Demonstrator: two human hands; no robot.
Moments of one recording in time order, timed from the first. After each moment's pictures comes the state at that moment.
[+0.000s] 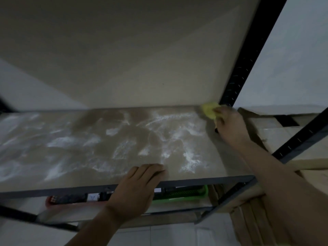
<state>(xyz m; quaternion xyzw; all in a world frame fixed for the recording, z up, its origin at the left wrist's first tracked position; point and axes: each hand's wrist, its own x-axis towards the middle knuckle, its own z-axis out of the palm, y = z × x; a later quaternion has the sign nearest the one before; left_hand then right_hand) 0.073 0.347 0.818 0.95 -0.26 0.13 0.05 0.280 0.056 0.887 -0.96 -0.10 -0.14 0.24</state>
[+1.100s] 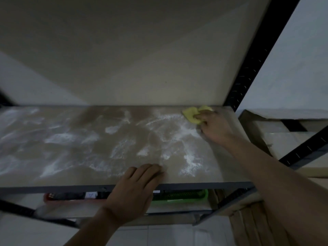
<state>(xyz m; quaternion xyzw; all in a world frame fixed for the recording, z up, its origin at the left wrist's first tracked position) 0.073 0.347 0.812 0.95 -0.26 0.17 0.01 0.294 0.097 0.884 -0.97 -0.21 -0.04 0.12</state>
